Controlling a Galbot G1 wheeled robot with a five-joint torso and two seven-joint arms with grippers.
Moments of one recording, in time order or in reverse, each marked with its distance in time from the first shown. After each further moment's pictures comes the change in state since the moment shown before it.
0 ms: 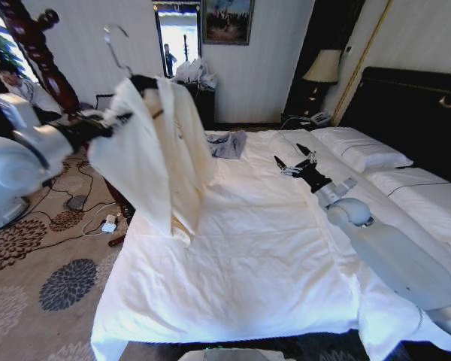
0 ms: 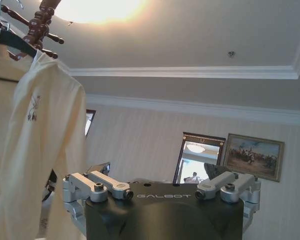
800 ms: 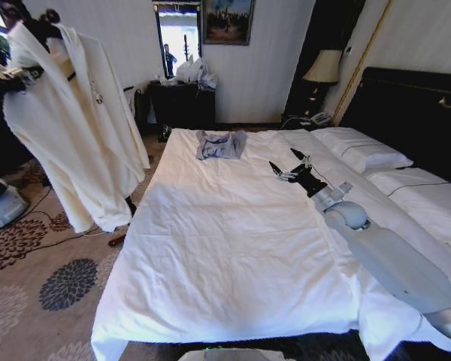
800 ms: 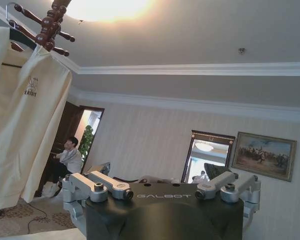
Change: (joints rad) left arm -0.193 -0.030 0.029 0.333 -0.014 0.047 0.006; right arm -0.018 0.005 -0.006 0.000 -0.013 0.012 -0.031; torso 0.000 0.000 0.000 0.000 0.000
